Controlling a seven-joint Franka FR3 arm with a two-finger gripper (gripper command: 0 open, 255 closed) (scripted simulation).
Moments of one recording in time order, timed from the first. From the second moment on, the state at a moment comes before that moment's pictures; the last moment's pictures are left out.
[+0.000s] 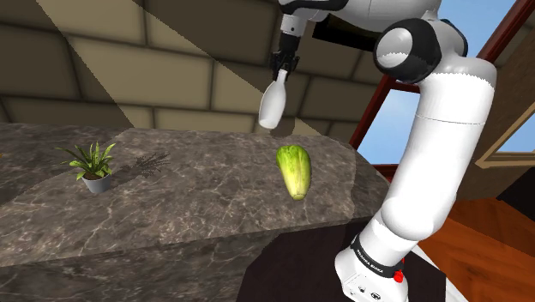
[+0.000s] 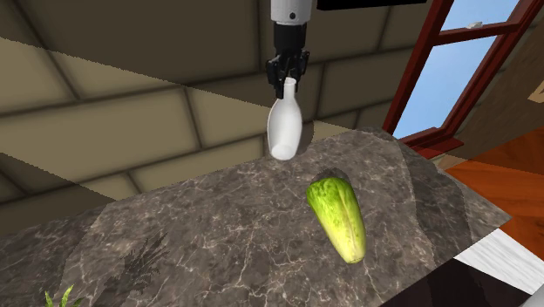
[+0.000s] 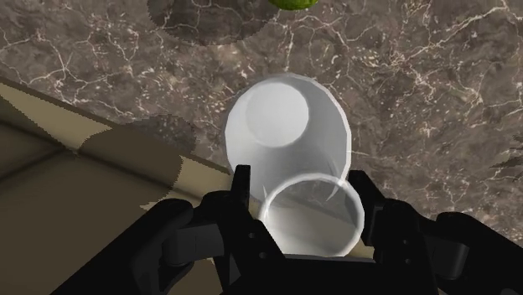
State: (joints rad) arm -0.17 0.29 -0.21 -1.36 0.08 1.62 -0.19
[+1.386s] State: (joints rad) arm -0.17 0.40 -0.20 -0.93 0.10 1.30 -0.14
